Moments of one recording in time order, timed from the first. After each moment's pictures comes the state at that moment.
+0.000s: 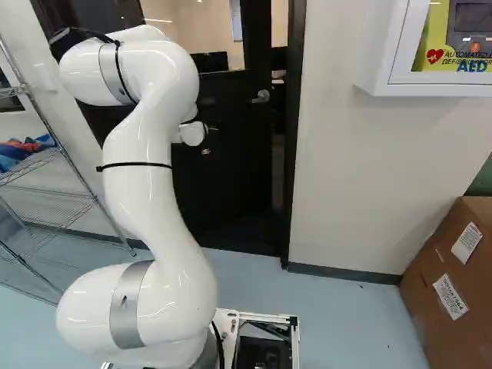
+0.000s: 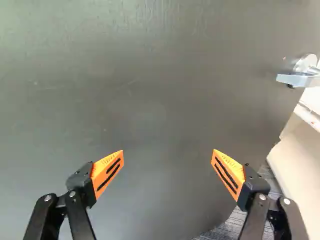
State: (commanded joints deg) arm 13.5 -38.0 -74.8 2.3 42.8 0.0
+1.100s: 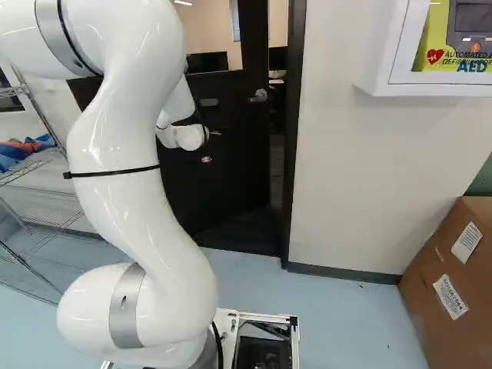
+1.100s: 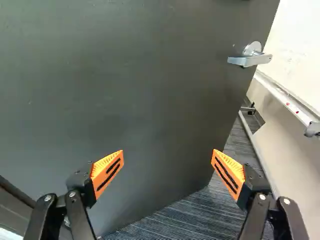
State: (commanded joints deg) arm 11.5 -22.2 -54.3 2.2 42.8 0.0
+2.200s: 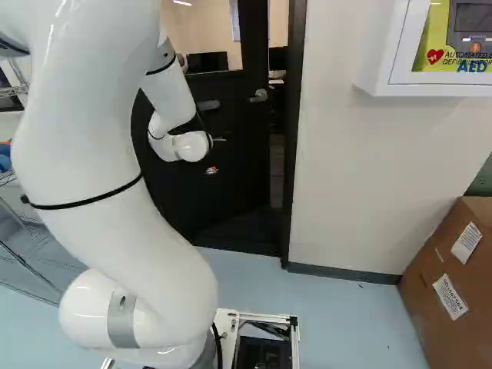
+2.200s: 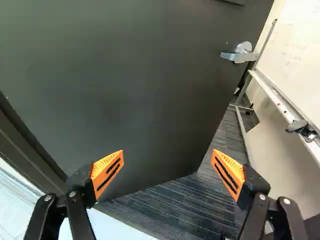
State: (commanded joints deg) arm 7.0 -7.3 -37.1 -7.9 42.8 0.0
